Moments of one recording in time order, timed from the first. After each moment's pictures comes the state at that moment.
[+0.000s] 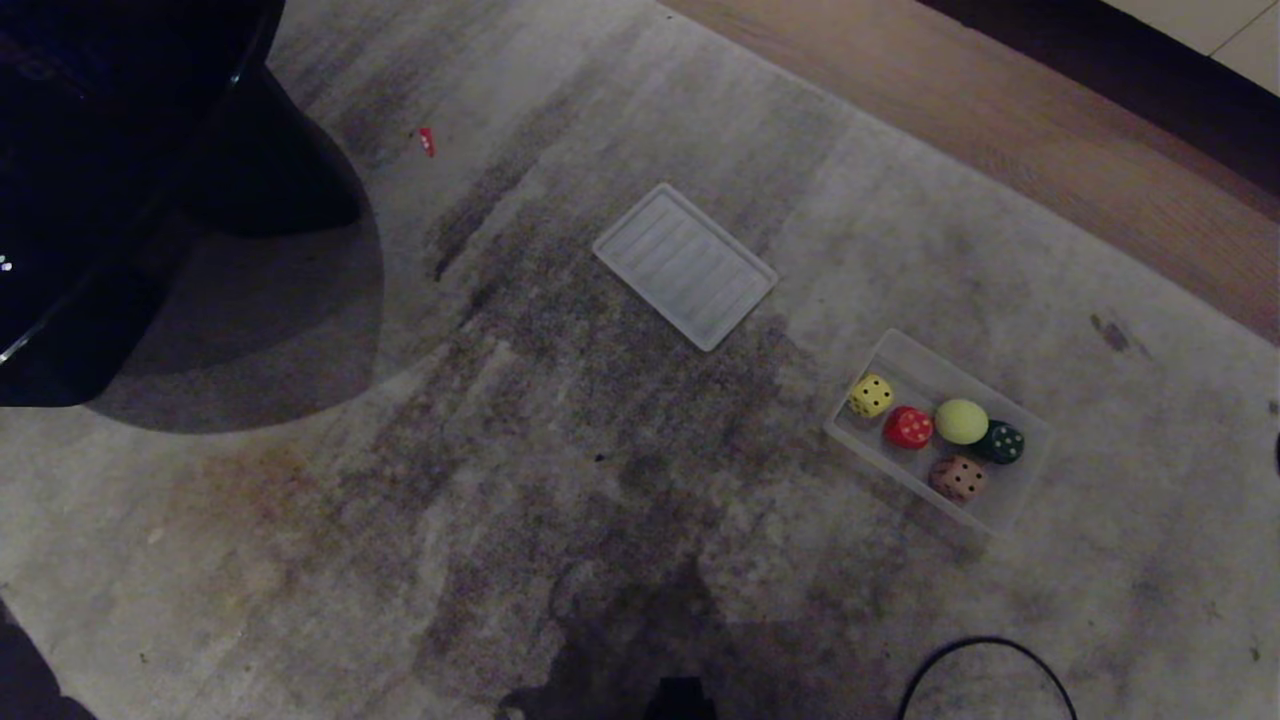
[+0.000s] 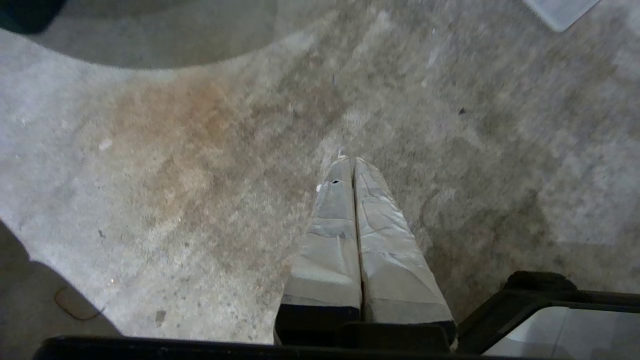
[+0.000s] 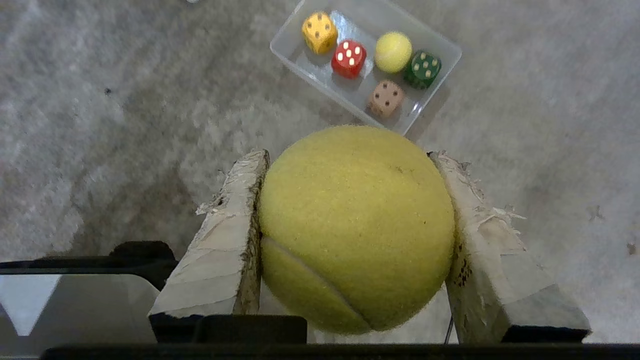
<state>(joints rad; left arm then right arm) -0.01 0.00 0.00 0.00 0.04 -0.01 0.01 0.00 -0.01 0.02 0.00 0.01</state>
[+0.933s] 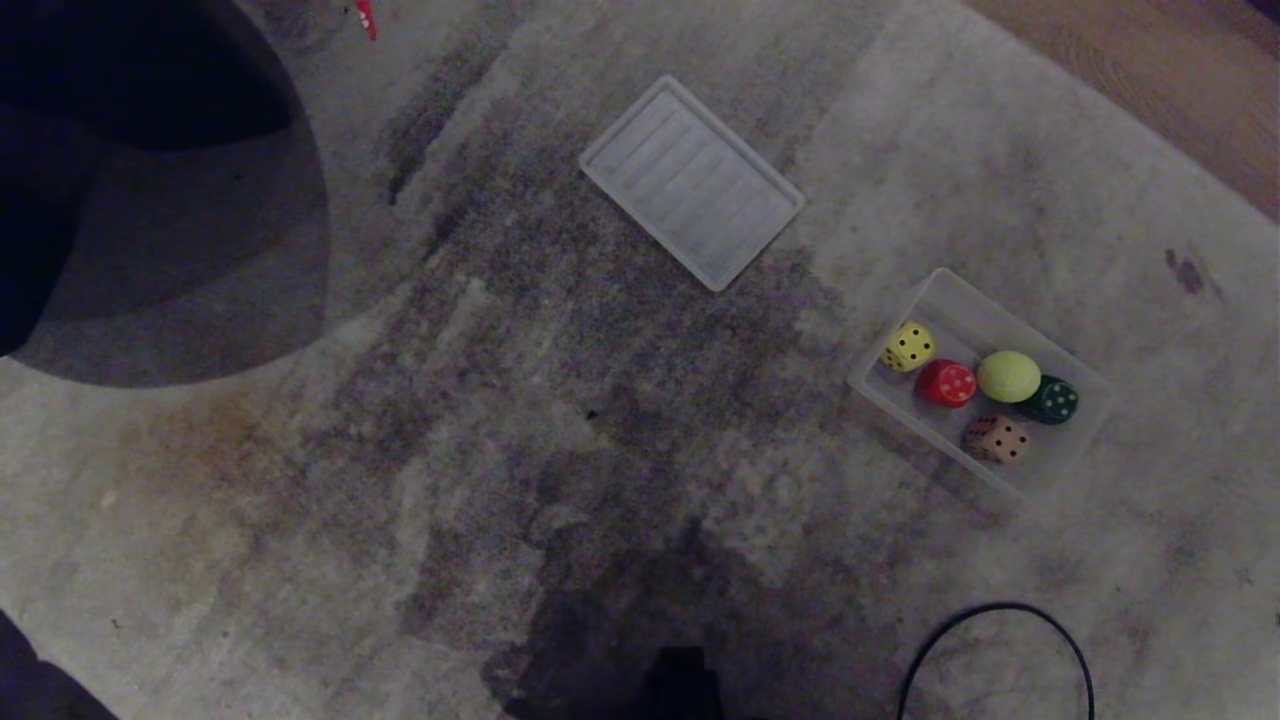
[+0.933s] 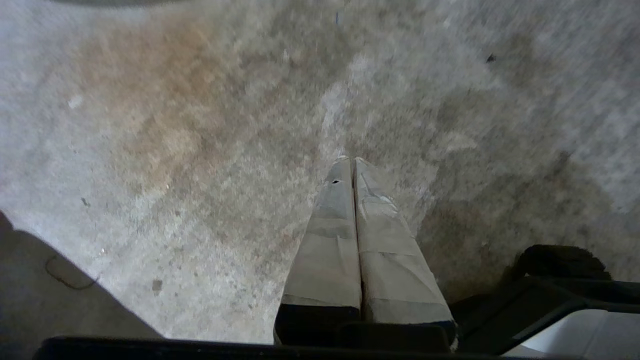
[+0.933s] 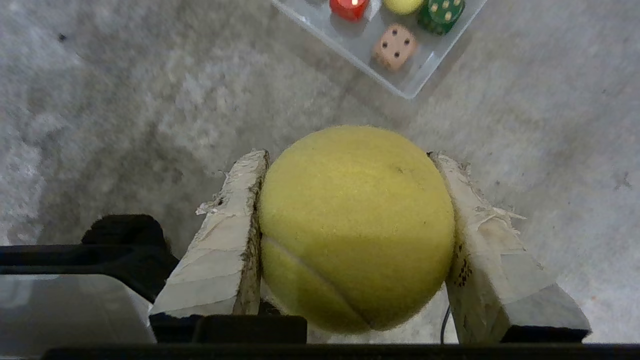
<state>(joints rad) -0.01 0.00 0.00 0.00 0.04 -0.01 0.01 0.00 -0.01 0.02 0.00 0.01</state>
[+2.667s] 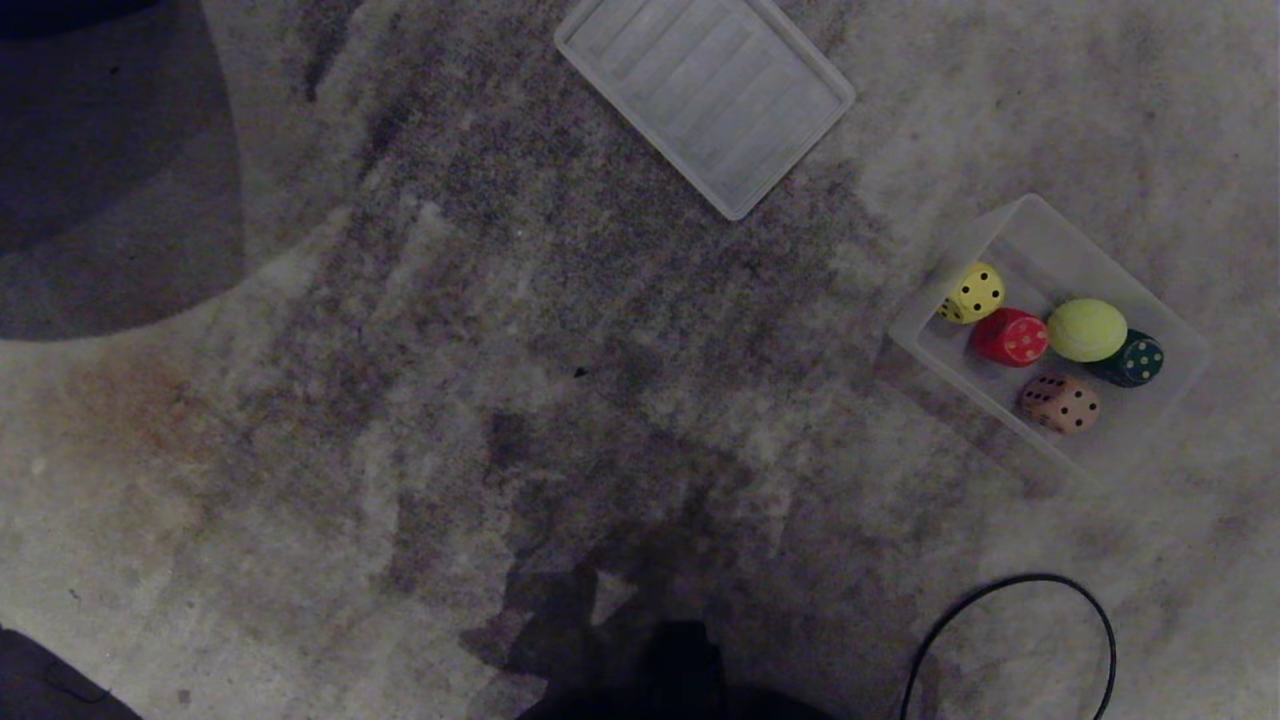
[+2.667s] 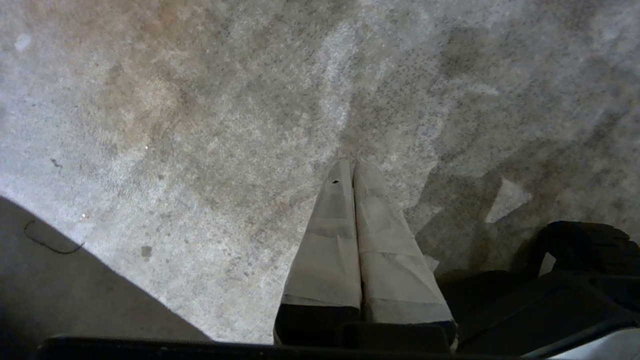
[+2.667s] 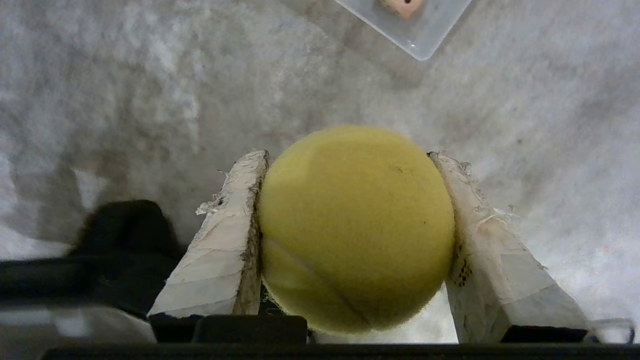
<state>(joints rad) 0.00 0.00 0.00 0.00 0.04 -0.03 0.01 0.20 -0.19 0.07 0.00 0.07</state>
